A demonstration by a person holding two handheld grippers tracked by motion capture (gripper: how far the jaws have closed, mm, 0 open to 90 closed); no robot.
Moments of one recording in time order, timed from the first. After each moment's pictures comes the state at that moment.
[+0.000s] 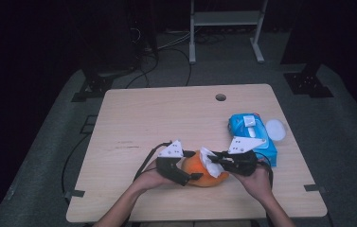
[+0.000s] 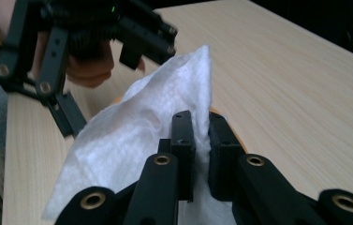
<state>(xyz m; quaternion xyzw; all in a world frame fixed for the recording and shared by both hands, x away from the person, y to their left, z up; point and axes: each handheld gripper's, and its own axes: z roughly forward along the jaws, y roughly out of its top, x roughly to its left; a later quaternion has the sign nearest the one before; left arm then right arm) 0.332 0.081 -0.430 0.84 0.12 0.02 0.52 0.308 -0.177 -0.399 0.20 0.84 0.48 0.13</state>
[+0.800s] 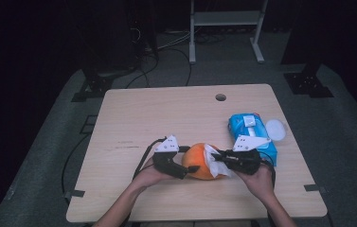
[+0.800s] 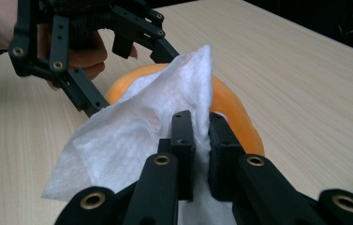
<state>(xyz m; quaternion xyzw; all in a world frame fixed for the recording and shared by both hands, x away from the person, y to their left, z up) 0.344 0.090 -0.433 0.83 0.17 0.04 0.53 0.313 -0.188 -0.404 0.23 0.83 0.49 0.14</state>
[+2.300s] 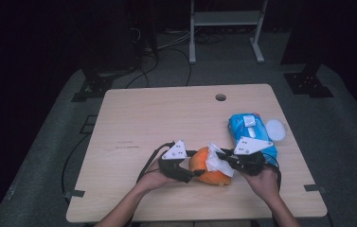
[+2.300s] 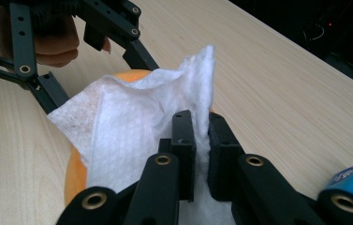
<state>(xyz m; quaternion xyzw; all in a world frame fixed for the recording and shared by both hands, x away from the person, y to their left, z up) 0.328 0.069 -0.429 0.85 0.11 0.08 0.51 0.303 -0.193 -0.395 0.22 0.84 0.45 0.20</state>
